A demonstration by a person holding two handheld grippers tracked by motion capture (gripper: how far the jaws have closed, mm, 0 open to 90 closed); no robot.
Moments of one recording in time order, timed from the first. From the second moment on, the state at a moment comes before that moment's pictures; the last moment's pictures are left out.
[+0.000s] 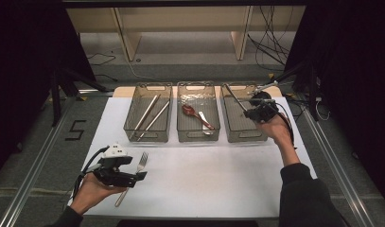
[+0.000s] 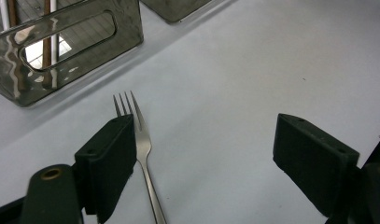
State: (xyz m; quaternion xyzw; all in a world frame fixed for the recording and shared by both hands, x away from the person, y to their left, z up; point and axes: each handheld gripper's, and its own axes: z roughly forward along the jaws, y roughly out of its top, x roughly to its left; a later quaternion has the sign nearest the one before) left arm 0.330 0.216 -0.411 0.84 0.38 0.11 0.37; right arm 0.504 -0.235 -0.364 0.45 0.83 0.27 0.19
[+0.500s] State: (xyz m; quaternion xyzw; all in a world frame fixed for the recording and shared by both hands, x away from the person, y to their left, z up) left arm 0.330 0.215 -0.416 0.85 0.38 0.11 0.35; right arm 0.540 -0.234 -0.366 0.49 0.82 0.25 0.17
